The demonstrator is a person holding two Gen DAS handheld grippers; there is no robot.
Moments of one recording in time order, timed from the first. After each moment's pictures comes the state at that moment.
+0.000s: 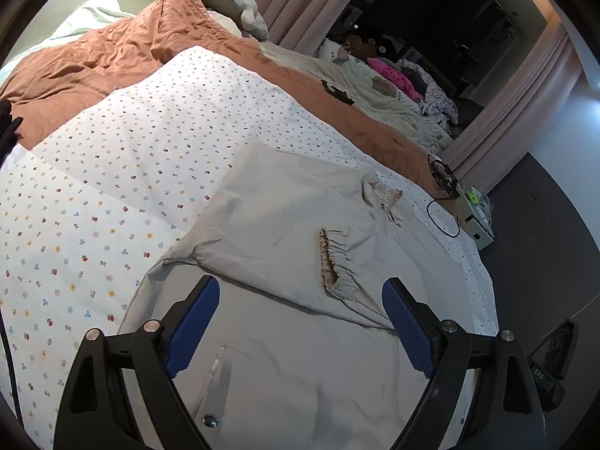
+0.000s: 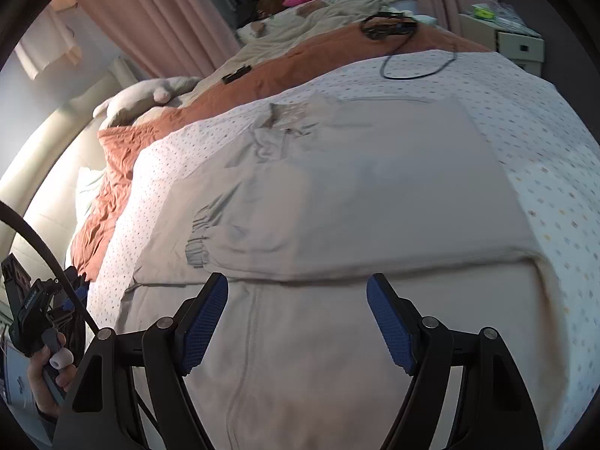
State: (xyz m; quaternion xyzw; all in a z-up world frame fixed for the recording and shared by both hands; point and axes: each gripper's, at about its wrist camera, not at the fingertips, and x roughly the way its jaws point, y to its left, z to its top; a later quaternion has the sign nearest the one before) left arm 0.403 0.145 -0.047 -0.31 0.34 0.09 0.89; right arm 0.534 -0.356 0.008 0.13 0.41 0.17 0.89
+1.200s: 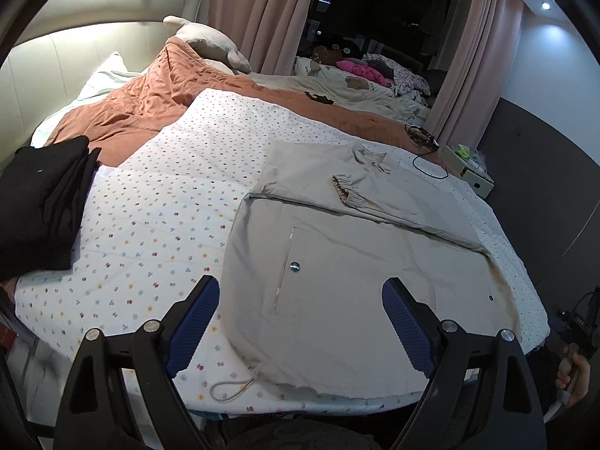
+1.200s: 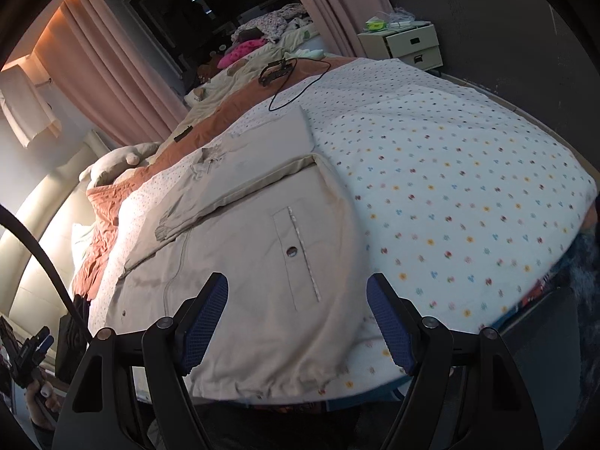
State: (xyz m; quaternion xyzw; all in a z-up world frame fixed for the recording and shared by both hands) left arm 0.166 0.102 -0.020 -0.18 0.32 0.09 0.92; right arm 0.253 -0.573 -0.002 0.21 0.34 0.09 0.91
